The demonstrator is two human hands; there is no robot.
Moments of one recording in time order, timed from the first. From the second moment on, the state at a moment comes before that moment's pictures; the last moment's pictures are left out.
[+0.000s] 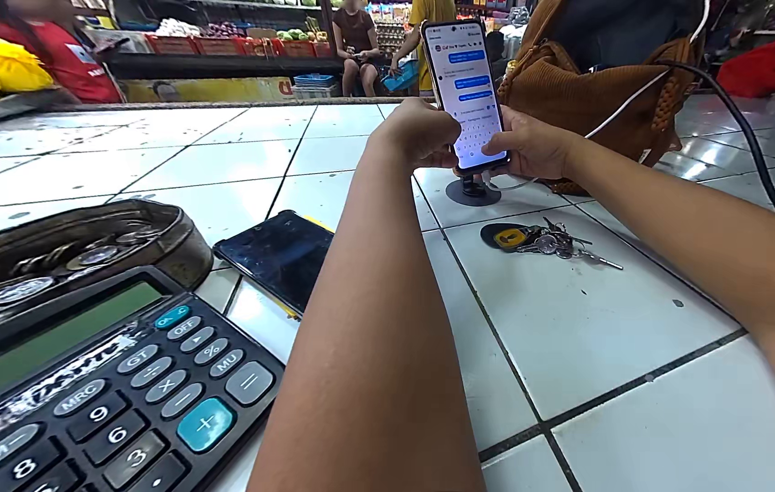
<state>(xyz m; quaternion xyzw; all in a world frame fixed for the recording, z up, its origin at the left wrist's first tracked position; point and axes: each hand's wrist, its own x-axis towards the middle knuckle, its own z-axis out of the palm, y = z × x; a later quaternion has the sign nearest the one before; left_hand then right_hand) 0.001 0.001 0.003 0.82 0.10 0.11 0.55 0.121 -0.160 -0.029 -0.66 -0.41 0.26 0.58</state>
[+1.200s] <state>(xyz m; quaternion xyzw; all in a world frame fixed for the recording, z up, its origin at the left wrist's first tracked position) -0.001 0.000 0.001 0.78 0.10 0.03 0.61 0.123 -0.161 -0.025 -0.65 -0.37 0.27 0.61</state>
